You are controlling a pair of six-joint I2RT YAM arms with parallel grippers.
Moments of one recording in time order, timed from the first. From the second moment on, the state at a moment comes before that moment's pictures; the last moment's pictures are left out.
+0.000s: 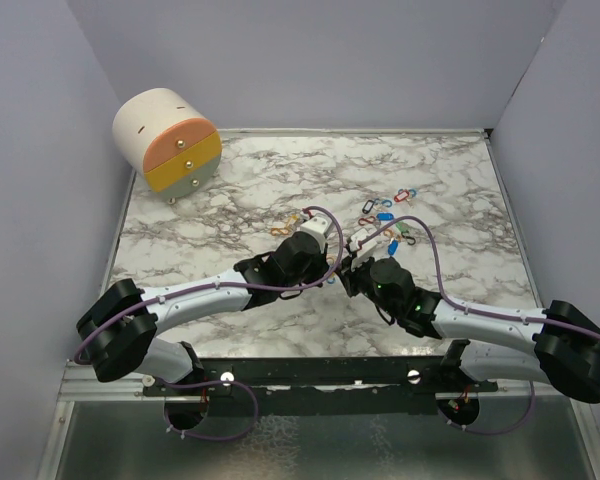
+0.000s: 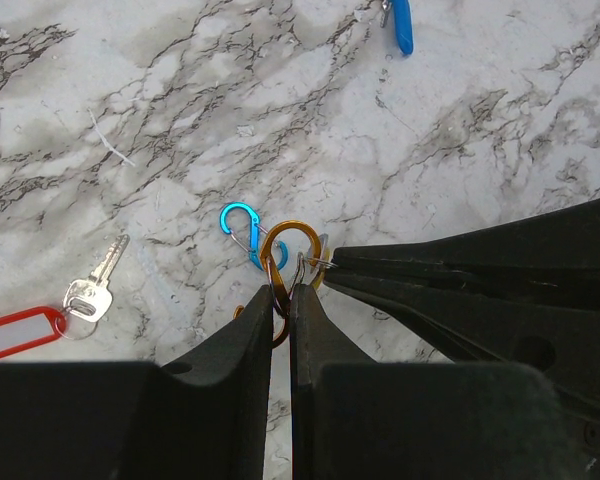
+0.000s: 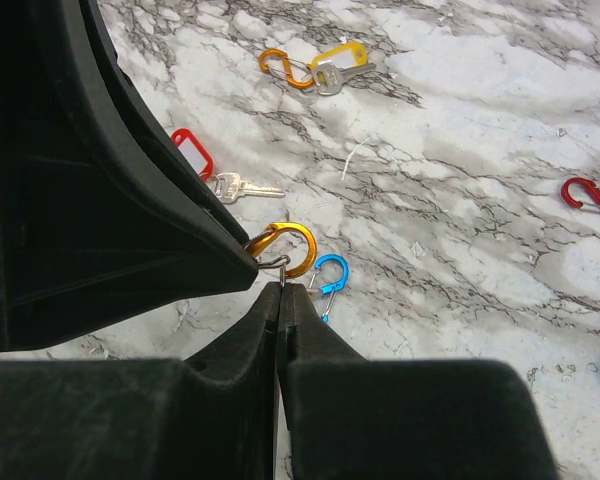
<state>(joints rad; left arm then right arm) -0.98 1.38 0.81 -0.02 -0.20 -0.45 0.97 1.15 0.42 0.42 0.28 0.12</state>
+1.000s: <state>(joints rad) -0.98 1.35 0.79 -0.01 -0.16 -0.45 0.97 1.13 0.42 0.42 0.34 0.12</state>
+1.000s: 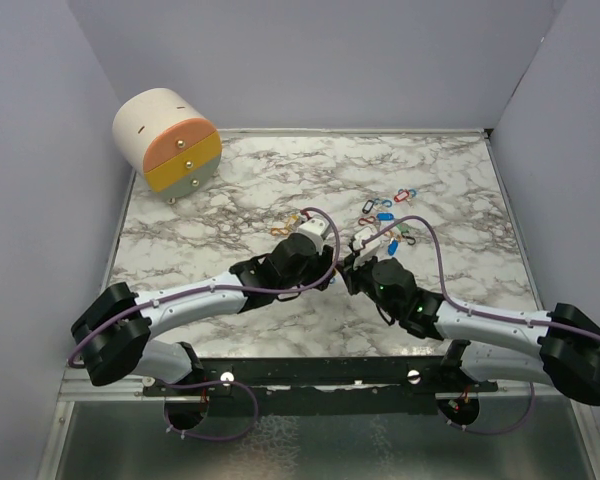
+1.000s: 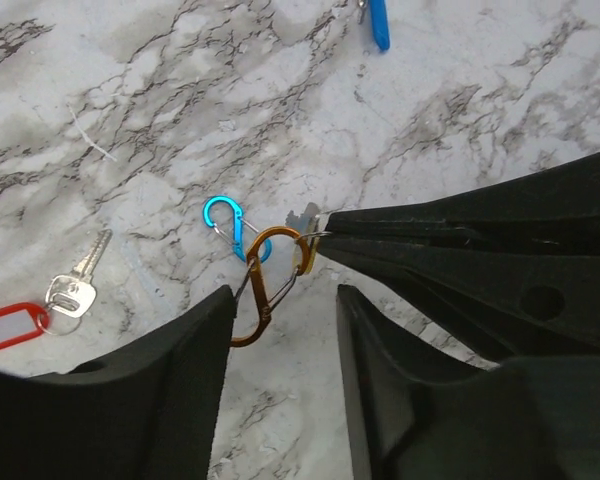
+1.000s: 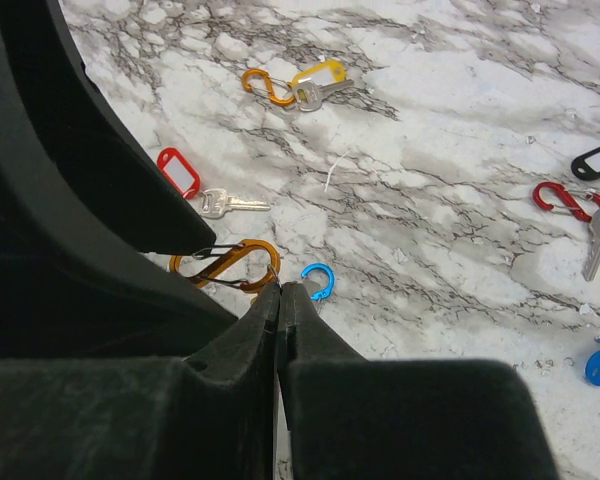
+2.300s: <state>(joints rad) -0.97 1.14 0.54 0.03 -0.47 -0.58 0.70 1.43 0.62 0.33 0.54 0.23</state>
